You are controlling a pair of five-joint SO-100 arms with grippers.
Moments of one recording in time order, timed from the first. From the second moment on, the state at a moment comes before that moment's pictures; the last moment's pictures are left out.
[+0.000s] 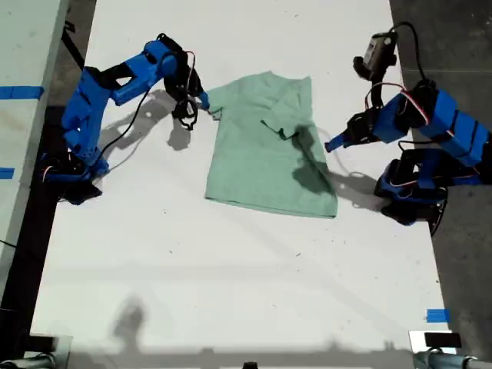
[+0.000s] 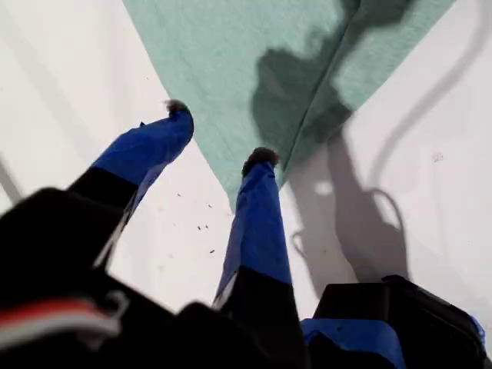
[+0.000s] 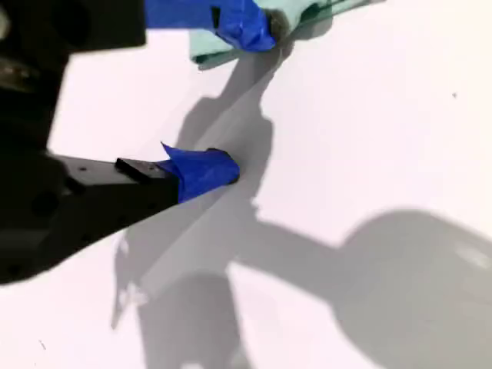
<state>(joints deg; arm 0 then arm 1) -61.2 42.2 53.0 84.6 39.6 27.5 141.5 114.2 88.9 -44.1</state>
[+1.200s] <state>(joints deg) -57.0 41.1 51.3 80.1 45.1 27.7 146.9 118.1 88.3 -44.5</state>
